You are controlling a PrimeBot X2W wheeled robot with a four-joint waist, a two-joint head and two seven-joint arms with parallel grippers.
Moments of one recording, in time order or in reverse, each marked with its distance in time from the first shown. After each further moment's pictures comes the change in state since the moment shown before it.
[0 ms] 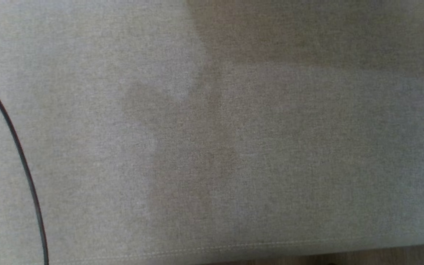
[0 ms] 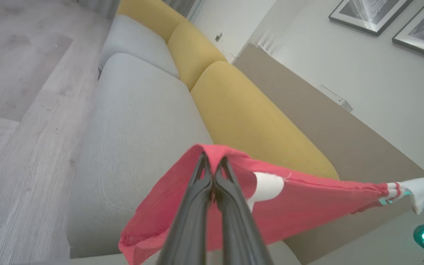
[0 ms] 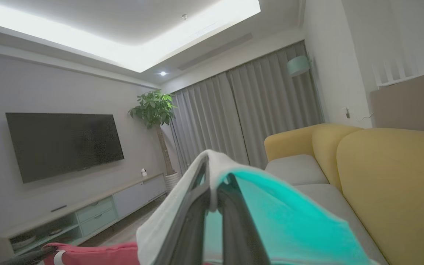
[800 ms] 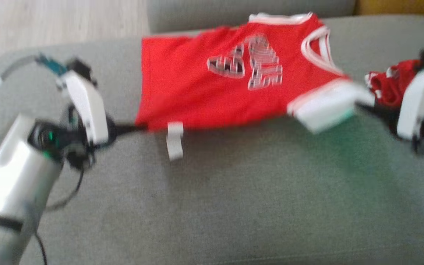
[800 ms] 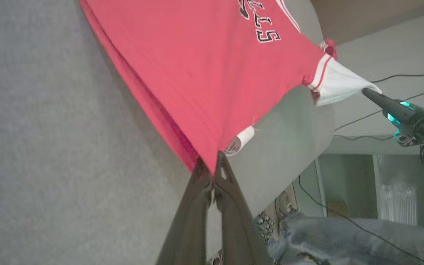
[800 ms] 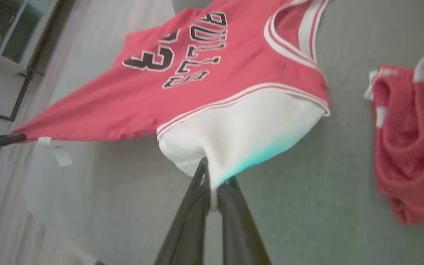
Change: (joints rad) left arm 0.991 0.180 -0.232 -0.438 -0.232 -0.010 0.533; right arm 0.876 -0.284 0.380 -0.196 0.403 0.000 0.591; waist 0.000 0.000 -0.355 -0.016
